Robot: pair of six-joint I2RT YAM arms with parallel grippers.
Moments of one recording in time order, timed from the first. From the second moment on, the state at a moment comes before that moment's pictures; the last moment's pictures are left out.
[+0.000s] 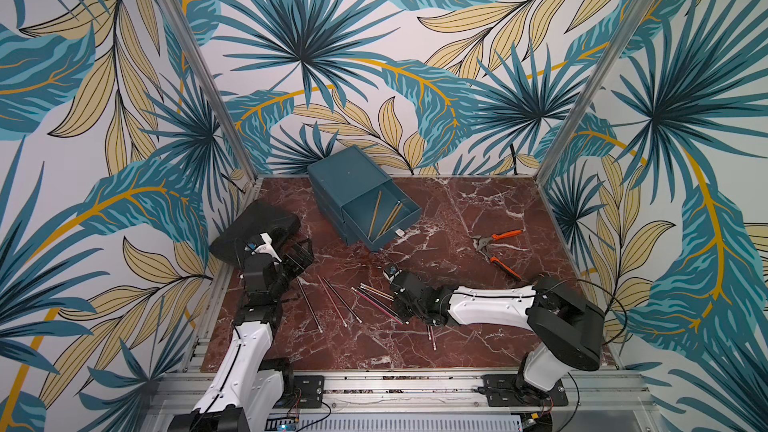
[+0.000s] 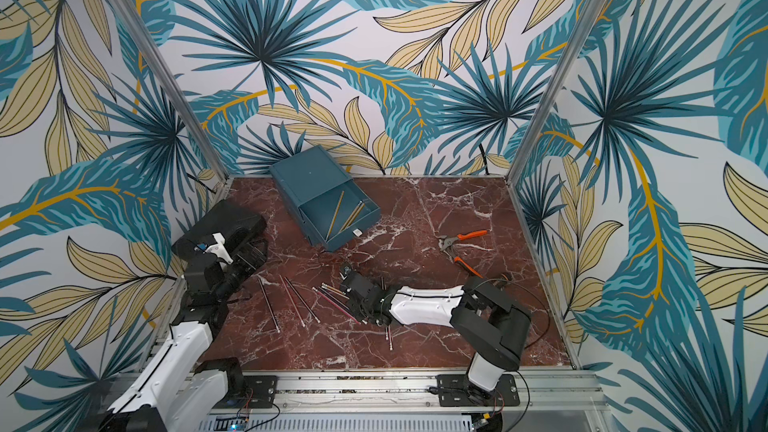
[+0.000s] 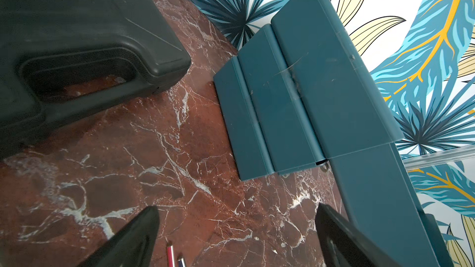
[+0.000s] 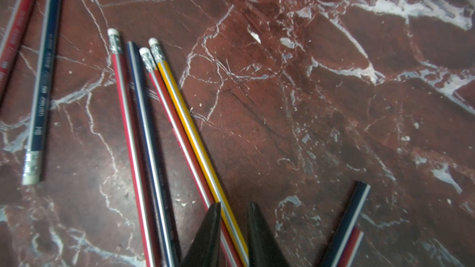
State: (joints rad) left arm 0.12 0.88 0.37 0.14 0.26 -0.75; right arm 1.00 1.69 0.85 -0.12 0.29 0.25
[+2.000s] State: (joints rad) left arm 0.12 0.94 0.37 0.18 0.27 -0.75; right arm 1.00 1.79 0.95 -0.27 0.39 0.46
